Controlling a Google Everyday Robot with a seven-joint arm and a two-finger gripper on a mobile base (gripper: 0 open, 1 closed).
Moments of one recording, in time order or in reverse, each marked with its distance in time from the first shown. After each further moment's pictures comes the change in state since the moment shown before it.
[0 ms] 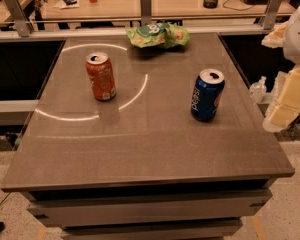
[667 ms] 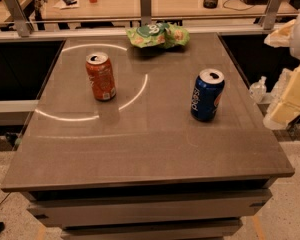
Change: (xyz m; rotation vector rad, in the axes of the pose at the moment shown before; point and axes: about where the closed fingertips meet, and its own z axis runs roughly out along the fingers) arm 0.001 -0.003 -0.002 -0.005 -0.079 0.033
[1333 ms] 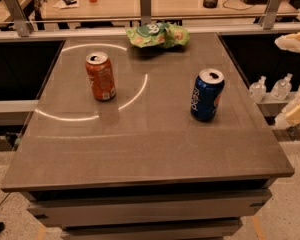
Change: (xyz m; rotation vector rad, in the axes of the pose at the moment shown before) arm 0.027 -0.021 0.011 0.025 -0.359 -0.001
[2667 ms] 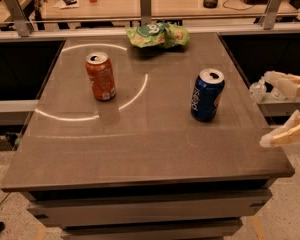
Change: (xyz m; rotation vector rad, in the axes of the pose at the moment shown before) arm 0.037 0.014 0.054 -0.041 -0.538 0.164
